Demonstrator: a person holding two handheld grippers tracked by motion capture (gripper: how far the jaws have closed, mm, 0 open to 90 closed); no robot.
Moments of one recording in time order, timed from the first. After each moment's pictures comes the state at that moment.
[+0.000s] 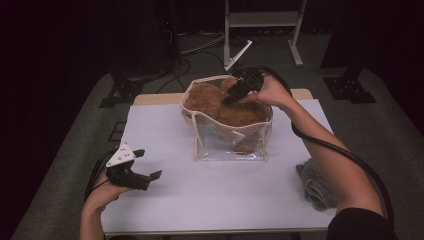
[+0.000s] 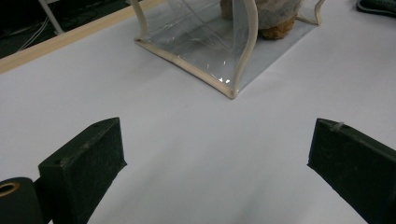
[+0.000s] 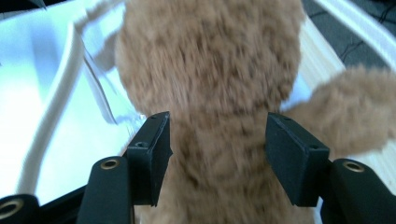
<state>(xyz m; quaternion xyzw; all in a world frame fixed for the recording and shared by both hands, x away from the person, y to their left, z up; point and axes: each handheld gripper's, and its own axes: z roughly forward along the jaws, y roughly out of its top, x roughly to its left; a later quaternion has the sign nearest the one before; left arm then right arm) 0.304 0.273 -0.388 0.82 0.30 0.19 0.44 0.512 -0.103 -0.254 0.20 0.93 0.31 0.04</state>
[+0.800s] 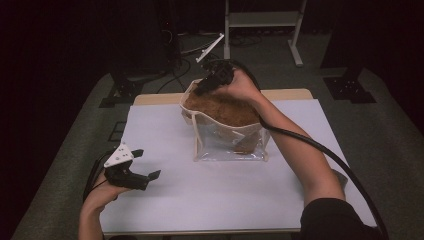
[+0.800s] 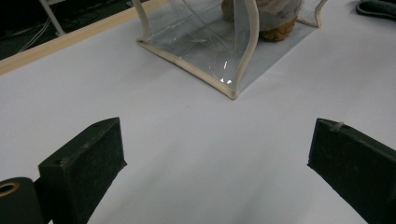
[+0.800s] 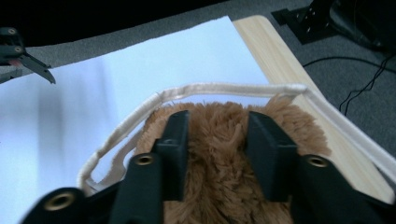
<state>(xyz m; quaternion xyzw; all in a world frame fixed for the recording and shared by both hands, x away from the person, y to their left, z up) 0.304 0.277 -0.388 0.82 0.30 0.20 0.45 0.532 -0.030 -0.246 0.17 0.91 0.37 0.05</state>
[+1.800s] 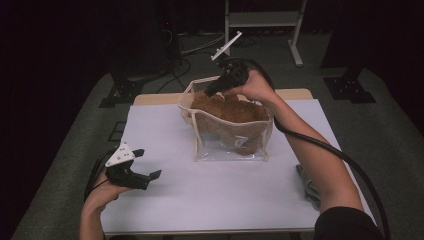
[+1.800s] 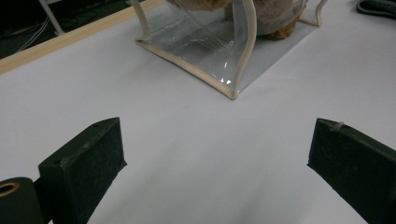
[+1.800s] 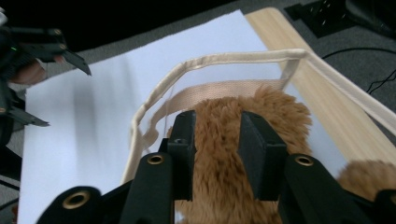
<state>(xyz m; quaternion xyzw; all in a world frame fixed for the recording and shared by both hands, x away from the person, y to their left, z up) 0.305 0.274 -0.388 0.82 0.30 0.19 0.44 0.516 -0.070 -0.235 0.18 0.90 0.38 0.01</state>
